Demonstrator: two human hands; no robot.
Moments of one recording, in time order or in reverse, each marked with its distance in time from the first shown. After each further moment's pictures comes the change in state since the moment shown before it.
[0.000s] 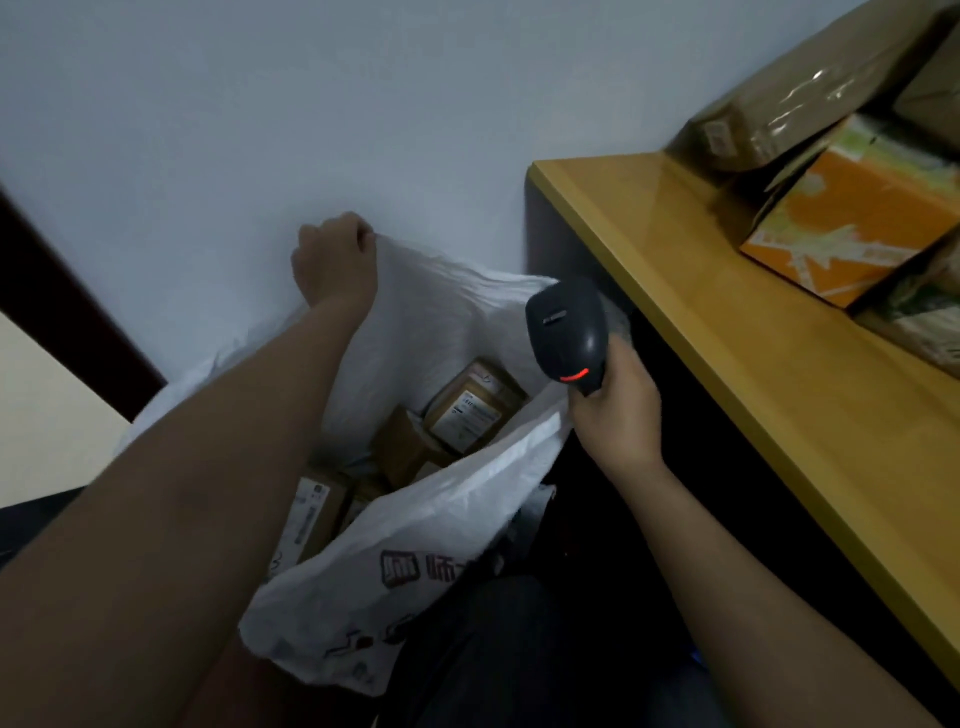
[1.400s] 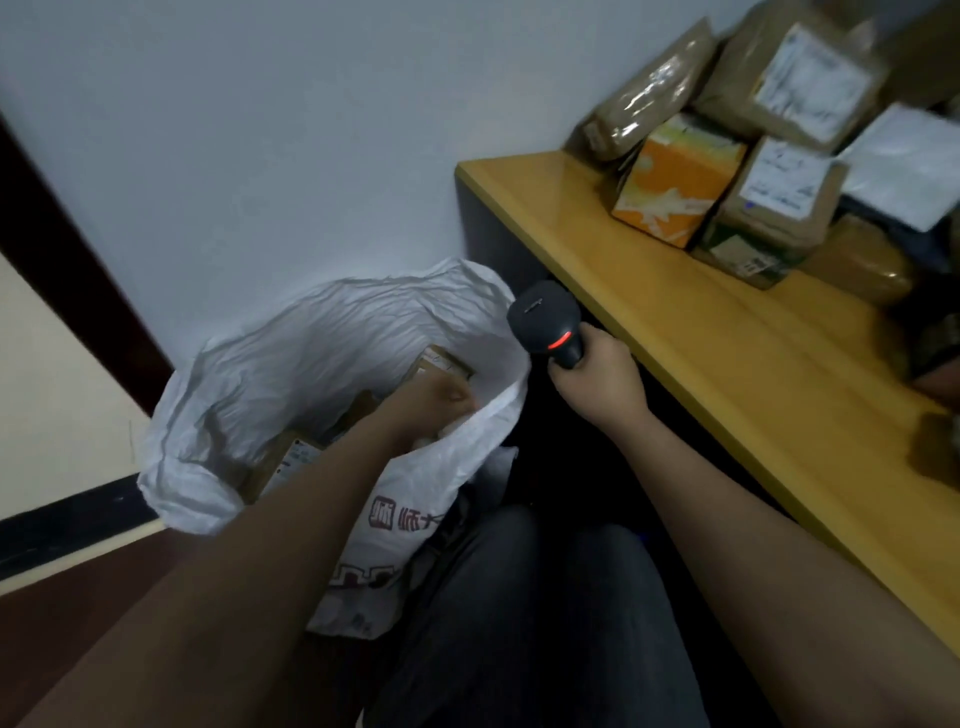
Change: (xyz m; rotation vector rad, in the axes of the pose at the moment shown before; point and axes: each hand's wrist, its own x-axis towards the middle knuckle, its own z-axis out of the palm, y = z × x) left_hand -0.217 0.048 -0.071 -0.330 -0.973 0.336; right_hand -0.080 -0.025 -0.100 -0.106 -0.119 0.160
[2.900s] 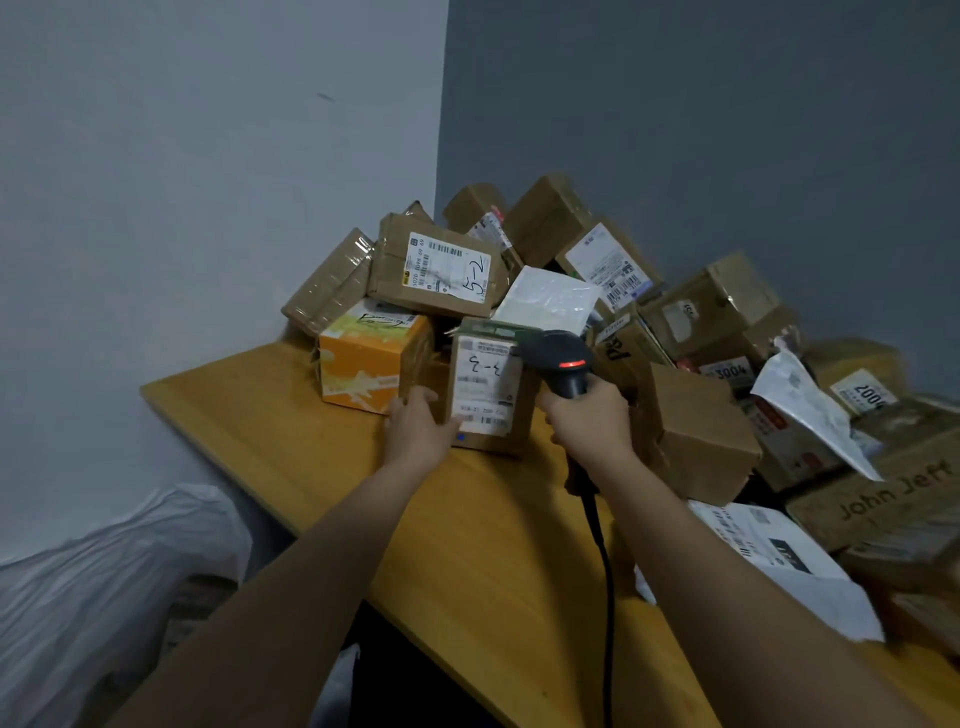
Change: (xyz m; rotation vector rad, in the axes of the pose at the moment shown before) left_hand 0.187 0.298 0.083 -0.115 0.260 0.072; right_hand 0.049 0.123 -0.251 0.365 0.483 0.412
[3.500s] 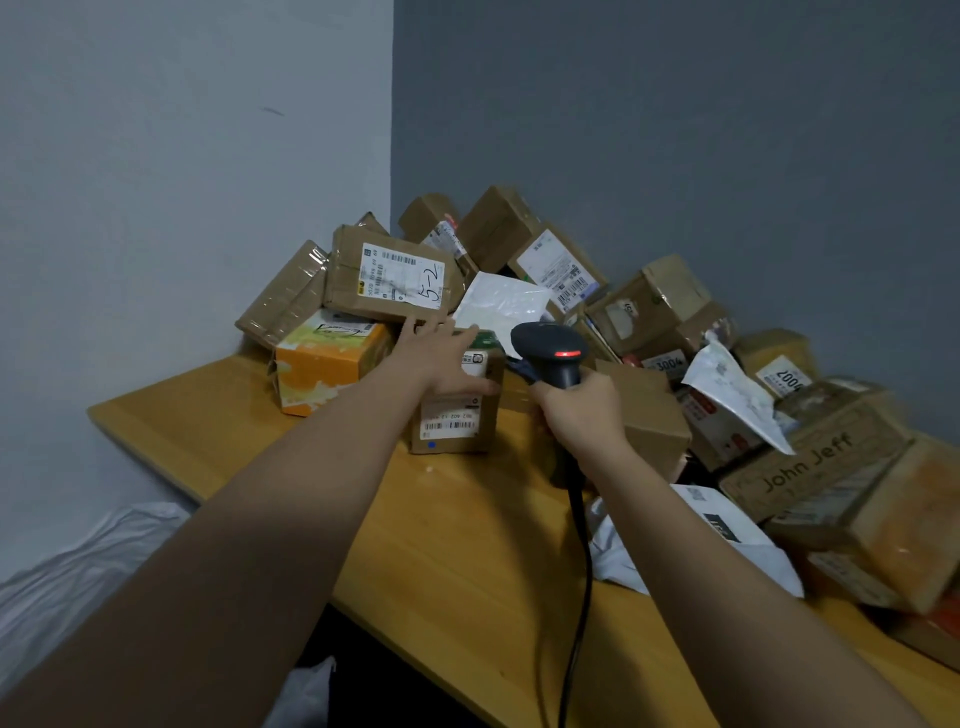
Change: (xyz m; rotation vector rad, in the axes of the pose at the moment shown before) left_hand 0.039 0.101 -0.018 0.837 -0.251 0.560; right_hand -0.011 -0.004 -0.043 0.053 0.050 0.022
